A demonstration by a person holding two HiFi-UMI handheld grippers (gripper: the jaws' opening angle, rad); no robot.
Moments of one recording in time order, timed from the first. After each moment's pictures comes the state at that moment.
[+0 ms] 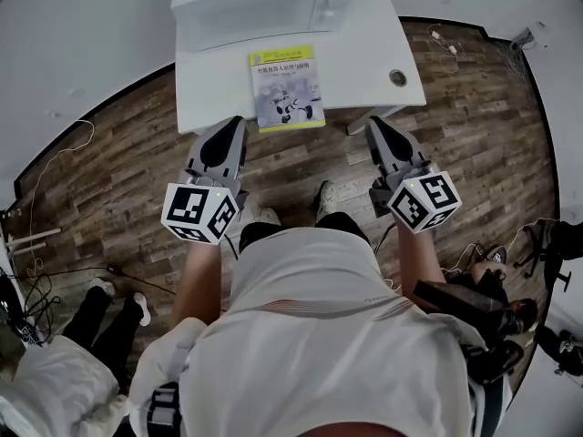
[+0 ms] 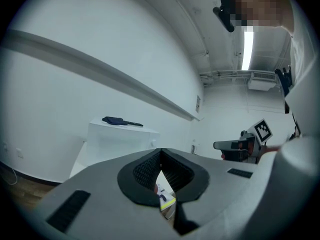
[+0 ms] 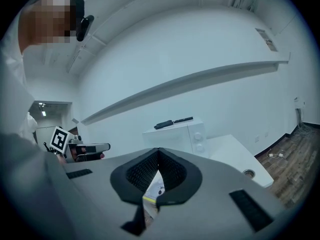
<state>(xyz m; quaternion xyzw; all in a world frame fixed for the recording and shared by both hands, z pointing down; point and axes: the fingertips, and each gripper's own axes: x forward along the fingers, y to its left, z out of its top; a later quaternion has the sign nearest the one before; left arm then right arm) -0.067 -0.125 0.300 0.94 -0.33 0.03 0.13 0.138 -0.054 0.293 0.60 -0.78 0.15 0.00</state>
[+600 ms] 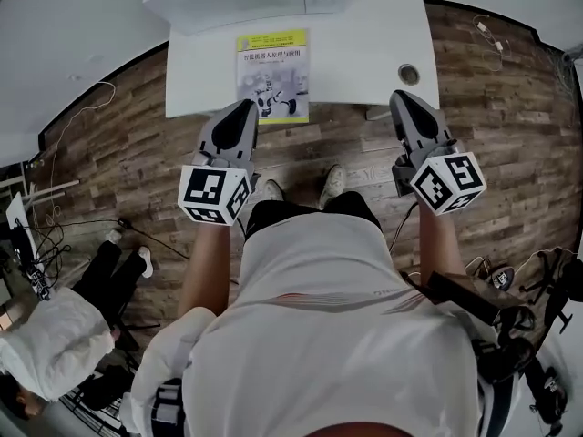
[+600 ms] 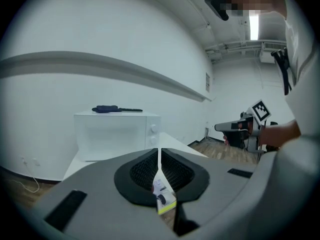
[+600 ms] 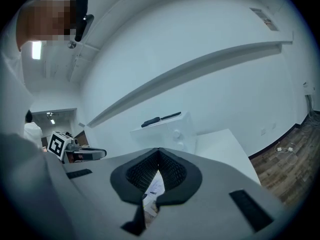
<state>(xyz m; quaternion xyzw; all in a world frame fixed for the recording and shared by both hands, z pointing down) 0.058 -0.148 0.351 0.90 -0.40 0.14 0.11 0.290 -0.113 0.335 0.56 -0.81 0.19 -0.01</state>
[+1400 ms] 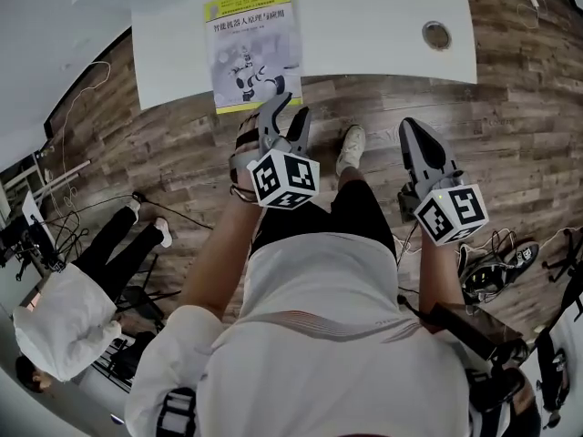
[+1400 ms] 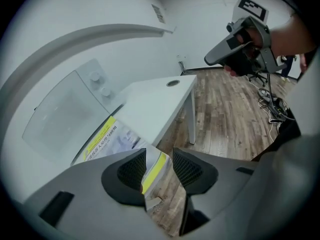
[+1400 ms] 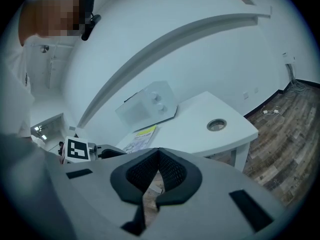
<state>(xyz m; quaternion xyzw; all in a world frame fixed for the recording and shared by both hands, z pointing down) 0.140 -0.113 0.574 0.83 -0.26 0.49 -0.06 0.310 -0.054 0.499 0.57 -0.75 0.33 0.01</state>
